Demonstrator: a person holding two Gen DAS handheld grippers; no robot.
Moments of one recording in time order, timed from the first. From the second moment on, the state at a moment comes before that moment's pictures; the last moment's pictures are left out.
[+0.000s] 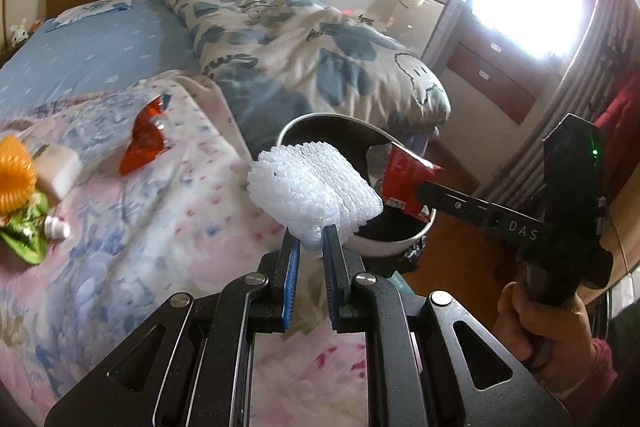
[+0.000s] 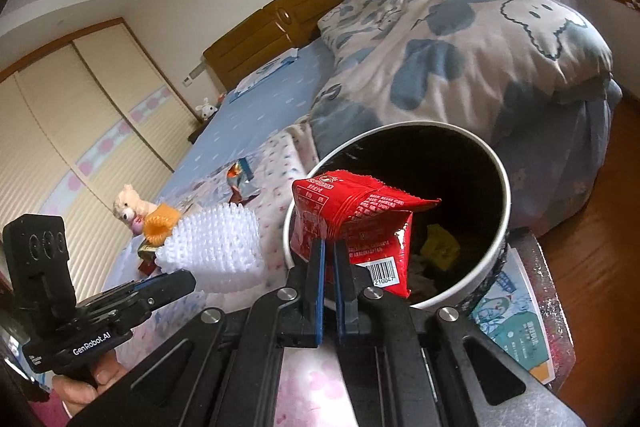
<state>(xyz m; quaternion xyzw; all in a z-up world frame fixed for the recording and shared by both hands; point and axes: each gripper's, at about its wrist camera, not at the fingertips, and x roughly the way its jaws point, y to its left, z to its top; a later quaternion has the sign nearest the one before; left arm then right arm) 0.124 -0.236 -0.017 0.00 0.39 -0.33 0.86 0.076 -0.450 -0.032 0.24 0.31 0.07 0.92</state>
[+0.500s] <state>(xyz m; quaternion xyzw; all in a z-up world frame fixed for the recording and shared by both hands) 0.140 -0.280 -0.021 0.02 0.40 -0.34 0.85 0.087 -0.476 -0.039 0.25 0.32 0.05 0.91</state>
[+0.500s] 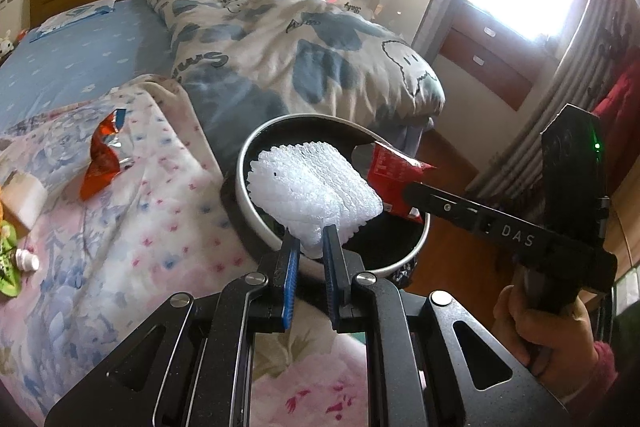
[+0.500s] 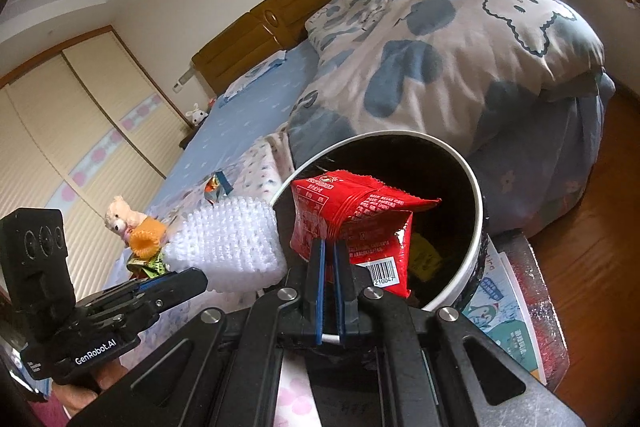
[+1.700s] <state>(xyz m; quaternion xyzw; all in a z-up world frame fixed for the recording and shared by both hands) 0.138 -0.200 -0.053 -0.03 0.44 -0.27 0.86 0.095 -0.440 -0.035 0.24 0.31 0.06 0.92</state>
